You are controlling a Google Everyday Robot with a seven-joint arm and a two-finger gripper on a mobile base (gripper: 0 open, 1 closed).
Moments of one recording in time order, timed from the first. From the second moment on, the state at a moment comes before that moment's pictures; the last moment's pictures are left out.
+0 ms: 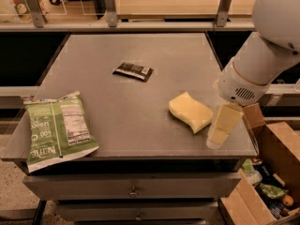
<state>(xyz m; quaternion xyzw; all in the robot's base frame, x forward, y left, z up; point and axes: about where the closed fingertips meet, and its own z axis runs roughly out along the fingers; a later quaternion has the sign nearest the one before) 0.467 -0.162 0.850 -0.59 0.79 0.06 0.12</state>
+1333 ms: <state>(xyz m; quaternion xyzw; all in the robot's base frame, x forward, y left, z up) 0.464 -0.116 0.819 -0.61 0.78 0.10 0.11</state>
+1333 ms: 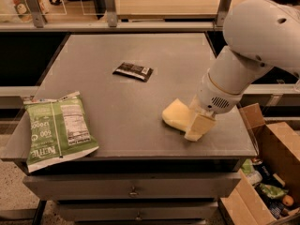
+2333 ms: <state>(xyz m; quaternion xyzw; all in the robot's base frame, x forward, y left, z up) 0.480 -0.068 0.846 -0.64 0.75 0.12 0.12</state>
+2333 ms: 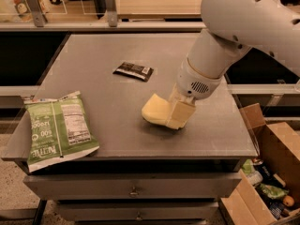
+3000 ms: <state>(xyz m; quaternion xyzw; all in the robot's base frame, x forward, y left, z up) 0.486 -0.010 0.849 -0.67 0.72 0.13 0.12</state>
